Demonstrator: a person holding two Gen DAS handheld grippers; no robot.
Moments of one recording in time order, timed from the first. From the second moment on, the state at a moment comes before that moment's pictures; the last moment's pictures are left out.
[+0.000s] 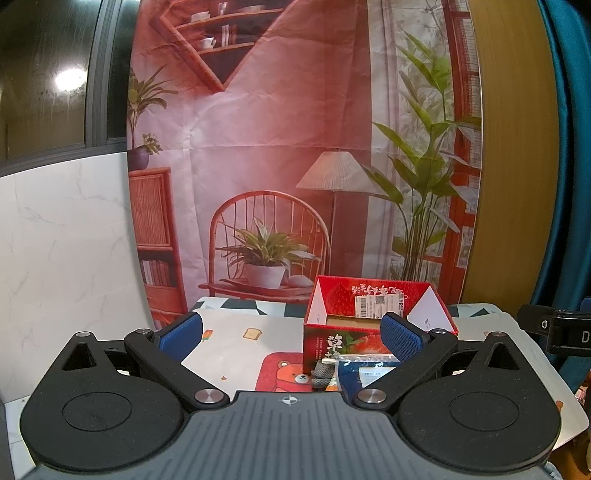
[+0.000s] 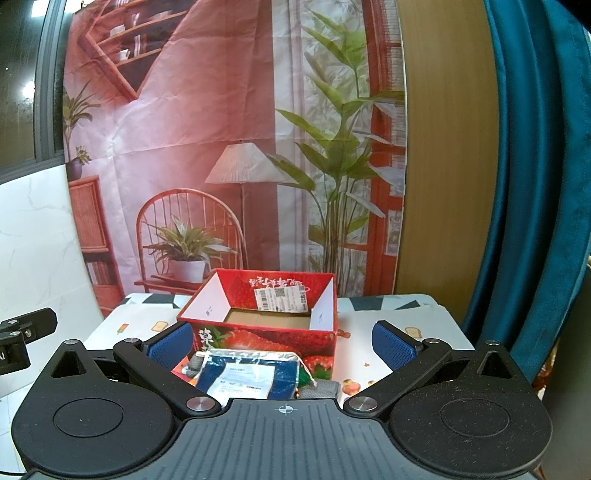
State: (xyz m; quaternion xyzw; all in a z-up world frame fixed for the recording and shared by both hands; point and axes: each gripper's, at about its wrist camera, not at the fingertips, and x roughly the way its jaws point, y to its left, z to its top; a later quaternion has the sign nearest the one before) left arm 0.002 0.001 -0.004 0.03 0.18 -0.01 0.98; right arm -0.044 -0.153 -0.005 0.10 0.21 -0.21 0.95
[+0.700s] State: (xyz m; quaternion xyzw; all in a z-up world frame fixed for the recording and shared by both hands) left arm 0.003 0.002 -0.004 0.03 0.18 -0.02 0.98; right arm -0.045 -0.154 -0.007 0.10 0.21 -0.21 0.95
